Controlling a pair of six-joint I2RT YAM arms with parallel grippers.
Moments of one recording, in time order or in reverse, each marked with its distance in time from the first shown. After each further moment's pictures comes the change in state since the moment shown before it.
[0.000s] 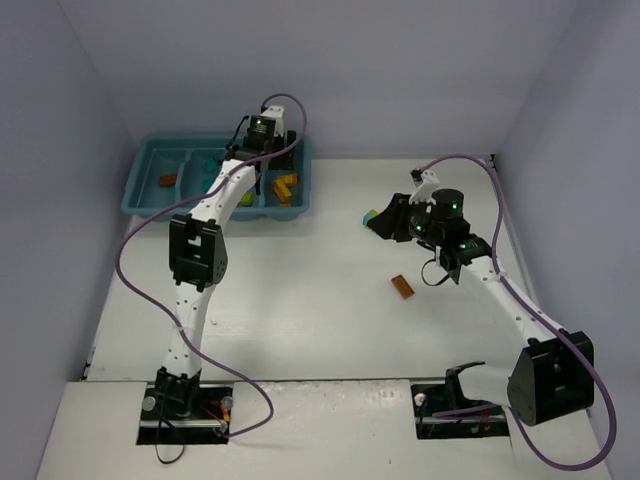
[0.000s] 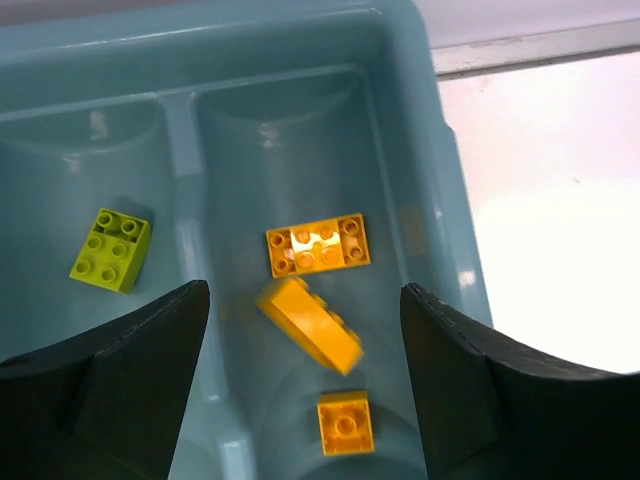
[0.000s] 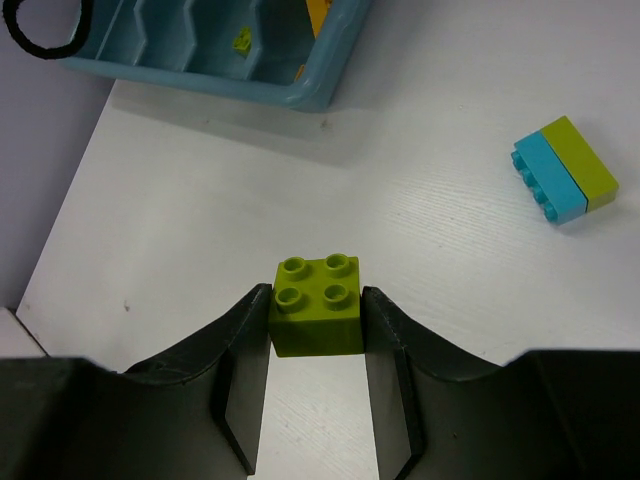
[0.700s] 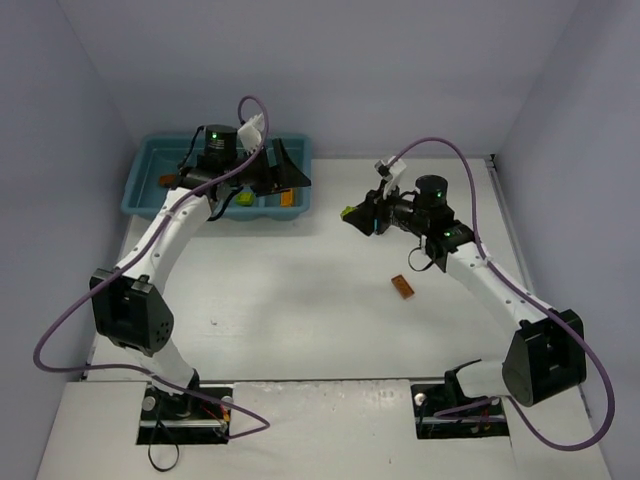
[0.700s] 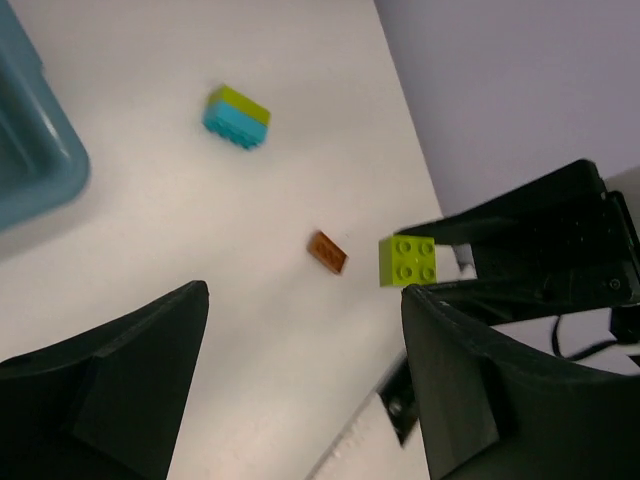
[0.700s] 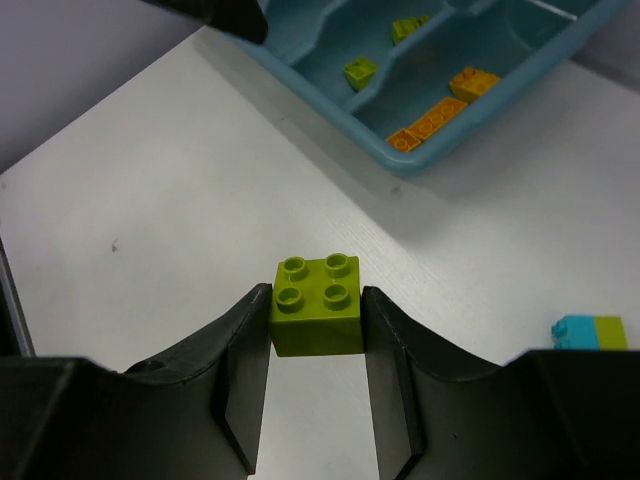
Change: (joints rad) left arm 0.000 -0.713 -0.653 0.037 0.656 -0.375; right arm 0.087 0.105 0.114 0.092 -0.195 -0.304
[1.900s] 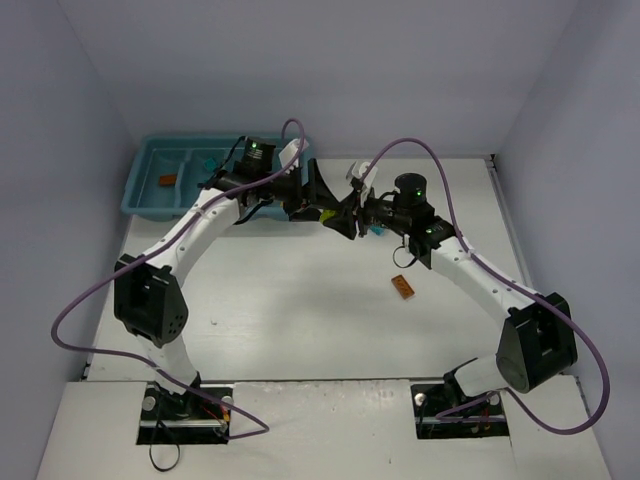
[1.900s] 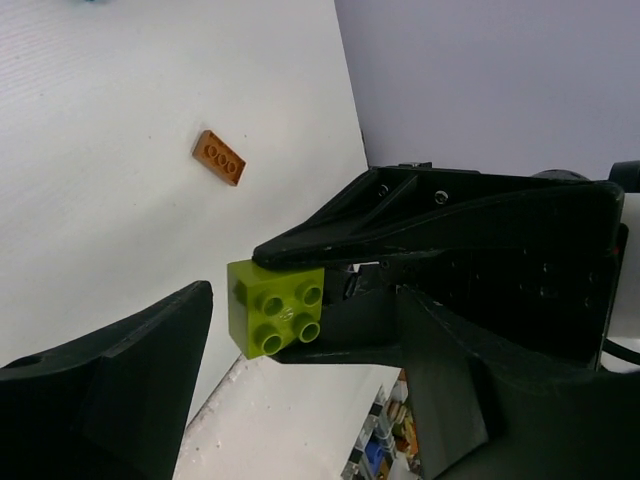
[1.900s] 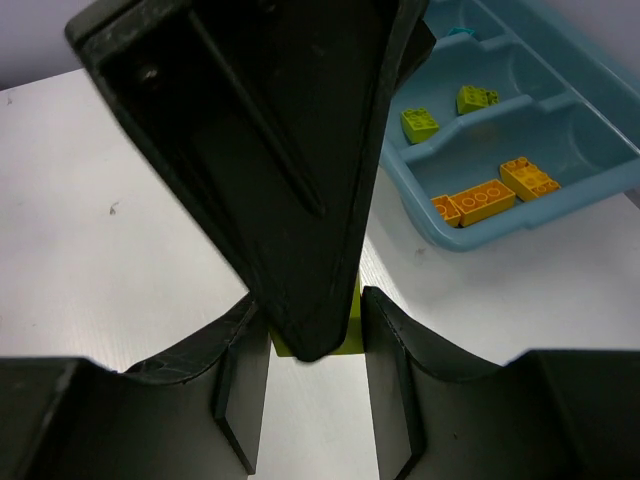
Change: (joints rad) left arm -0.131 0.083 0.000 -0.056 0.210 -0.220; right arm 0.105 0.082 0.051 0.084 -0.105 -0.245
